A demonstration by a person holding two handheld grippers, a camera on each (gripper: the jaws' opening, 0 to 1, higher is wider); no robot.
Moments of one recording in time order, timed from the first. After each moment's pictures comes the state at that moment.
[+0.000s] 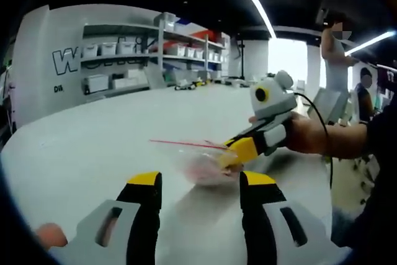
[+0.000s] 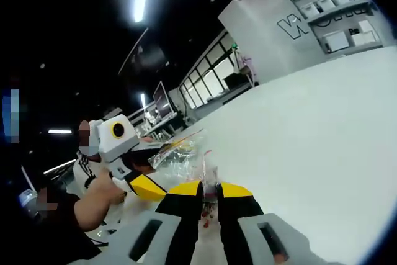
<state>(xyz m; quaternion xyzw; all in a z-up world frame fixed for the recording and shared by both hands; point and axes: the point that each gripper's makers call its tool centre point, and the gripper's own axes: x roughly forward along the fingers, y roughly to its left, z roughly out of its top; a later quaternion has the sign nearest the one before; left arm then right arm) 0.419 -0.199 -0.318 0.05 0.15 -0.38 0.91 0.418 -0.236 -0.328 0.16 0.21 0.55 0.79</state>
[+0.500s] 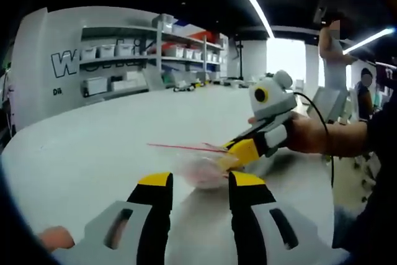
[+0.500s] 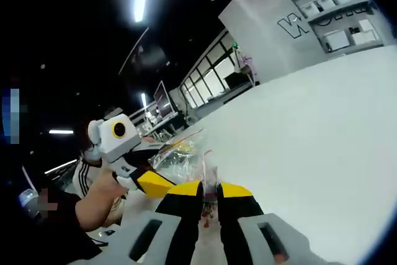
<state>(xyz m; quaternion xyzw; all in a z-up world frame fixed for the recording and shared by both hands) 0.420 -0.202 -0.317 0.05 0.14 -0.38 0.91 0.415 -0.234 -0.329 0.16 0.21 0.55 0.79</state>
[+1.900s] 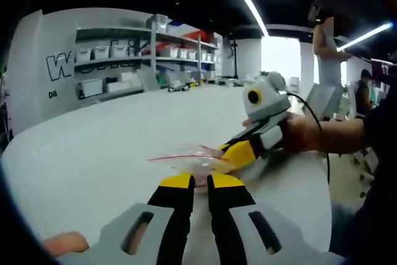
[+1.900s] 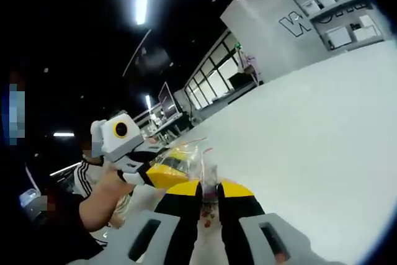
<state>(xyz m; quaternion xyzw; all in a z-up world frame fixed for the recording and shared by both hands) 0.411 -0.207 -0.317 0.06 0.14 -0.39 0.91 0.407 -0.232 -0.332 0.18 0.21 0.56 0.78</state>
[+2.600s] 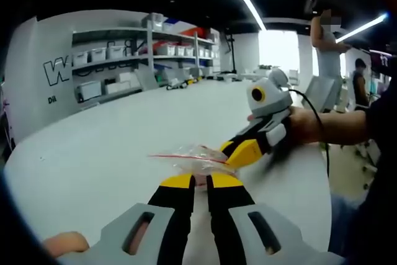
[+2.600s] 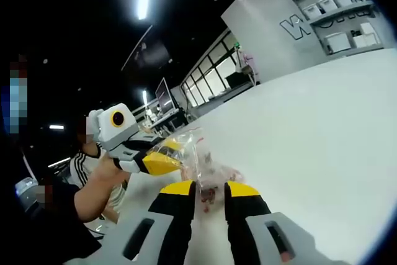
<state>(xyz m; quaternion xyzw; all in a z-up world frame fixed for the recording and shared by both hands) 0.406 -0.212 -0.315 0.09 0.14 -0.39 0.90 0.402 -0.257 -0.339 0.15 0.21 0.55 0.80</state>
